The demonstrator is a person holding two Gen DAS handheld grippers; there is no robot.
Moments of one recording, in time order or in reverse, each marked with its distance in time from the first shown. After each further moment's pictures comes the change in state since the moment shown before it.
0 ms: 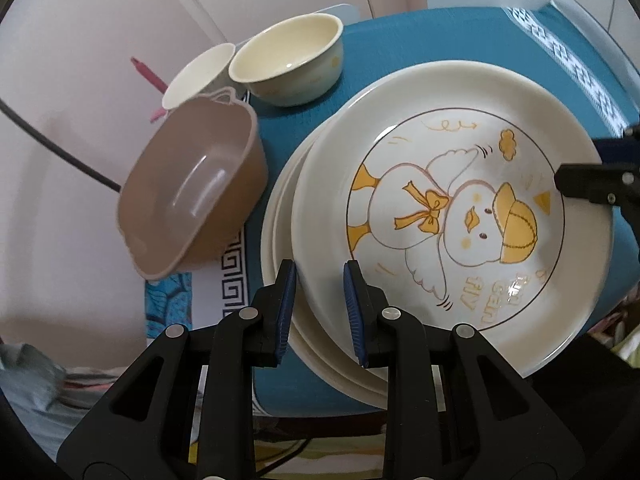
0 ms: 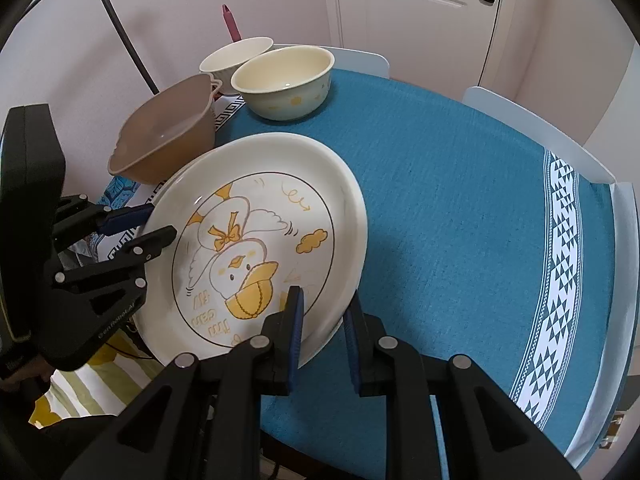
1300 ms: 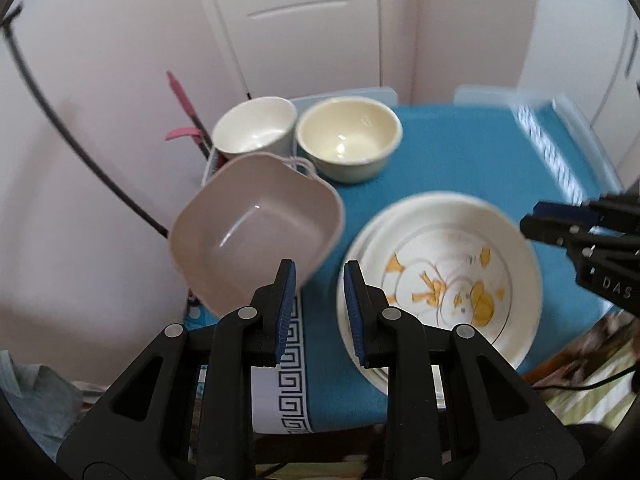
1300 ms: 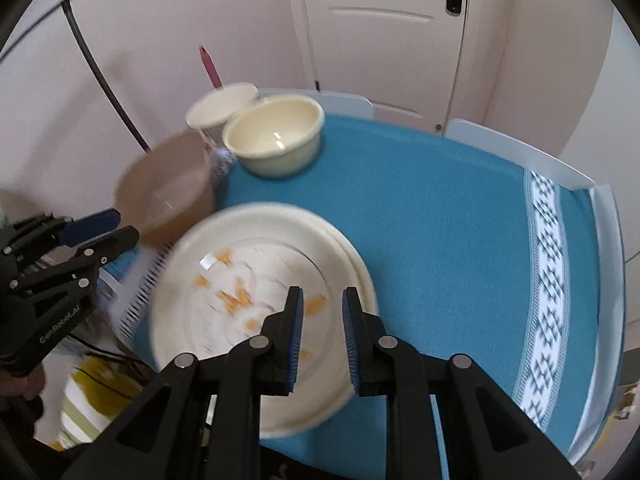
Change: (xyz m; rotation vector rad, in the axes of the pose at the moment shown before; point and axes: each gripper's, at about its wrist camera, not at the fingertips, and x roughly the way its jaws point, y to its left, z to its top) left arm -0.054 0.099 0.020 -0.189 -0.146 -0.161; right arm -0.024 0.015 0.041 0.127 -0.099 -0.026
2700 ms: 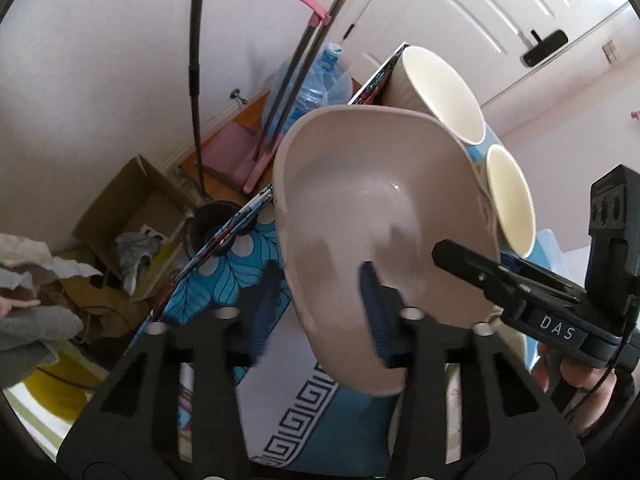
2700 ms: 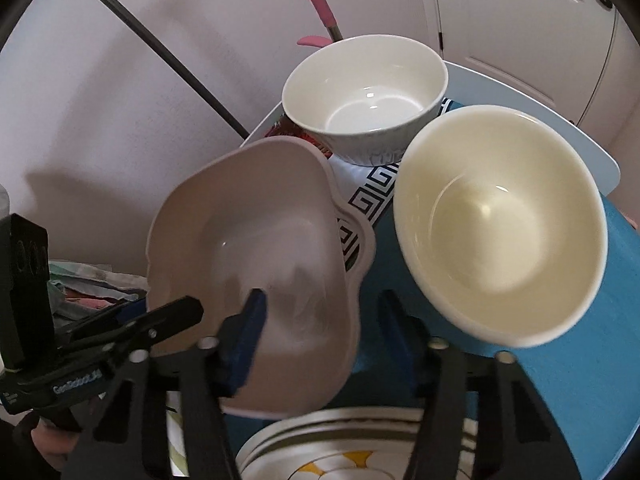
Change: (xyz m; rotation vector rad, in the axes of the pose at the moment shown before) left arm 0.112 0.141 -0.042 -0.752 0.180 -0.162; right arm 0.152 0.100 0.108 -0.188 0.263 0.318
